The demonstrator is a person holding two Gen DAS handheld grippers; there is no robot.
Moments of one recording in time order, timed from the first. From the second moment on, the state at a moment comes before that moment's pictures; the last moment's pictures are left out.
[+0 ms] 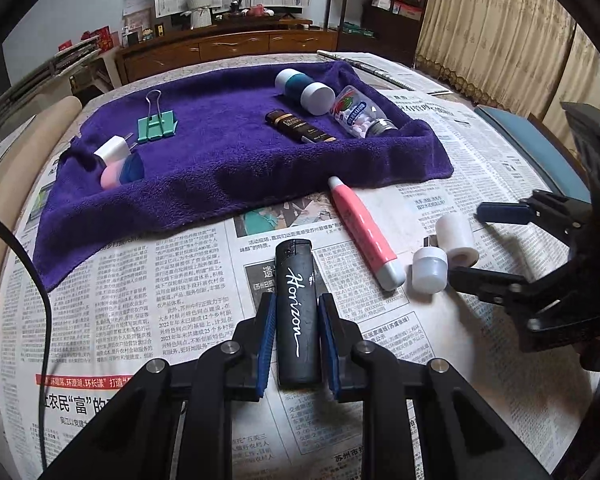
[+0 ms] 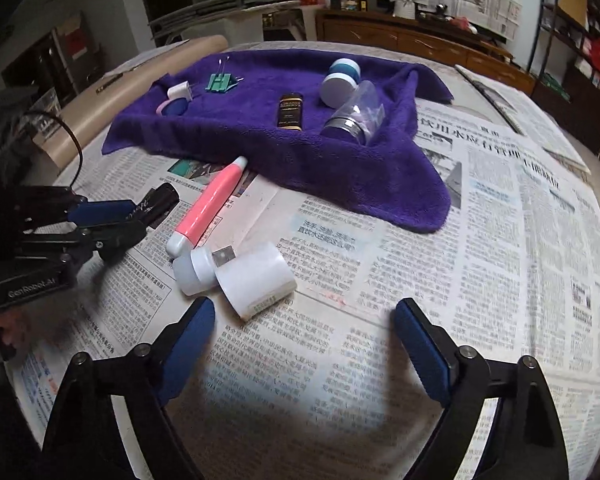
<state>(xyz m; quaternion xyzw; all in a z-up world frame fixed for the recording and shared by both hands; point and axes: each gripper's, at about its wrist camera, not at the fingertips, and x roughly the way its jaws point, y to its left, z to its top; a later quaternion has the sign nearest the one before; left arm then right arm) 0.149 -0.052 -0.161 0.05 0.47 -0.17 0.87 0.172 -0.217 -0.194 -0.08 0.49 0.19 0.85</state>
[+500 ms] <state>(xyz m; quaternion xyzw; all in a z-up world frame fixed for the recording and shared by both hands) 0.151 -0.044 -0.160 0.04 0.47 -0.17 0.87 0.185 -0.214 -0.191 -0.09 0.46 0.19 0.86</state>
